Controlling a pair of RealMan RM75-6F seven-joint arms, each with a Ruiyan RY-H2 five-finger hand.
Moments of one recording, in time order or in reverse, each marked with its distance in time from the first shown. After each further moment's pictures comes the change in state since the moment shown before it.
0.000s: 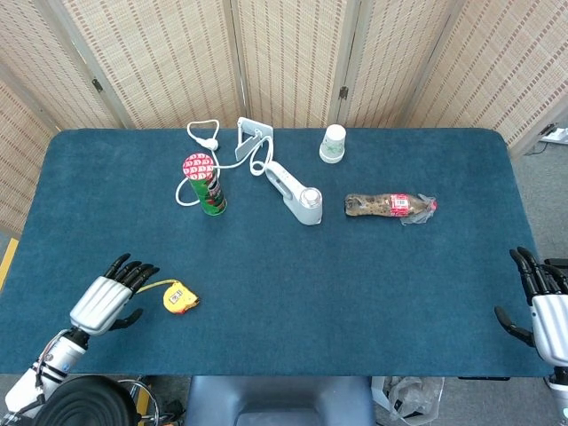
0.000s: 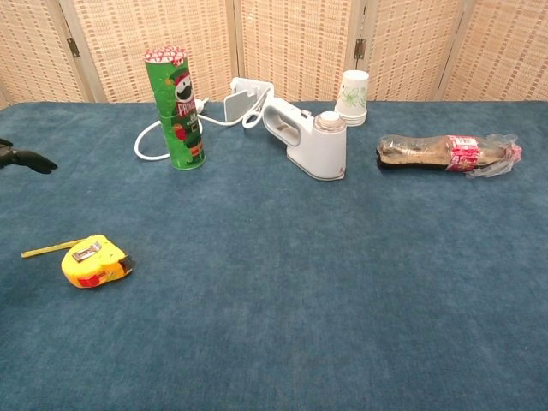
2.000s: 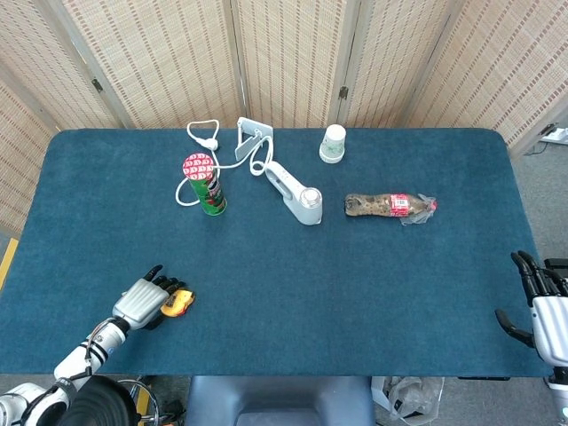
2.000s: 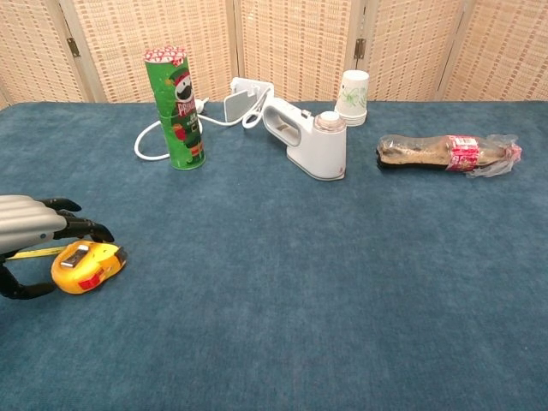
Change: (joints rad) left arm -0.185 -0.116 0.043 -0.010 -0.297 -0.293 0.282; right arm -0.006 -0.020 0.001 0.031 0.026 -0.024 0.032
